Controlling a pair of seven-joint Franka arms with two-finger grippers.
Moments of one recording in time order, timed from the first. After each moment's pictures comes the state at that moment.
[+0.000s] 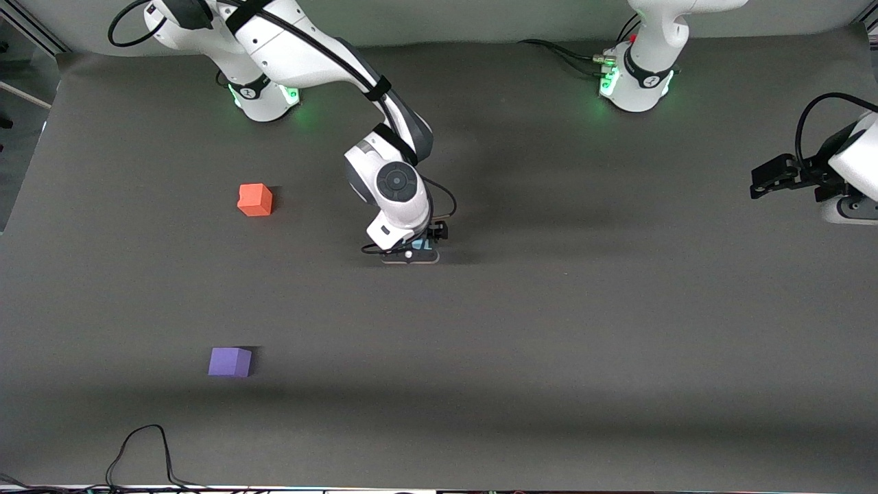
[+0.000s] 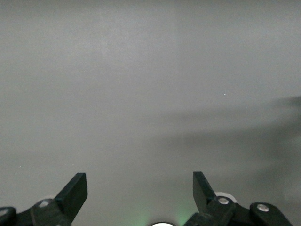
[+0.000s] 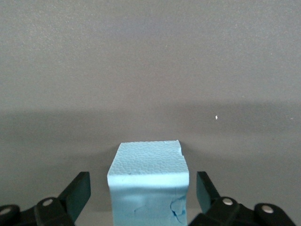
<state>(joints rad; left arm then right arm) -0.03 0.02 0.01 -1.59 0.01 1.52 0.06 0.77 0.63 -0.02 -1.78 0.08 2.33 0.73</state>
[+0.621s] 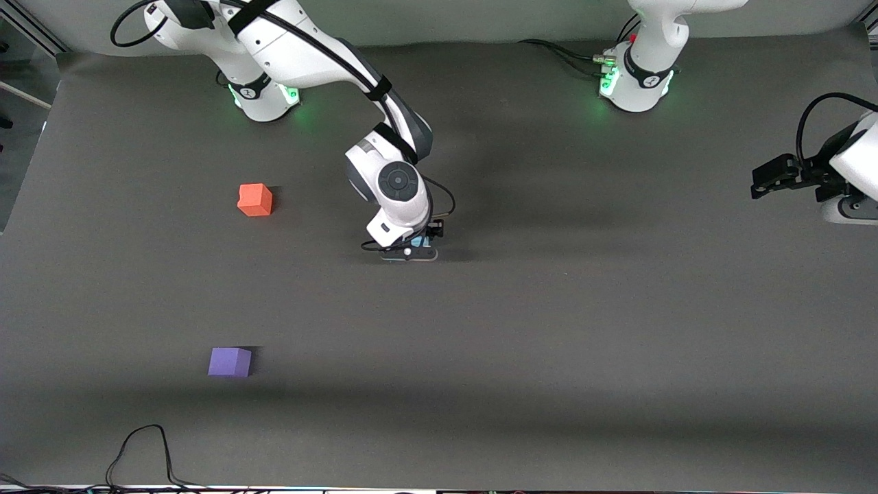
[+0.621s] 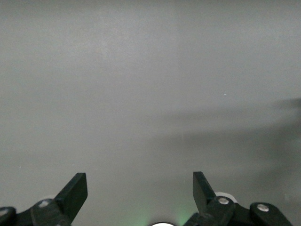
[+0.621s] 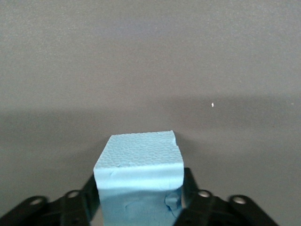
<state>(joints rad) -0.03 0.02 0.01 -1.59 0.01 1.52 0.06 0.77 0.63 -0.02 -1.80 0.08 2.33 0.78</state>
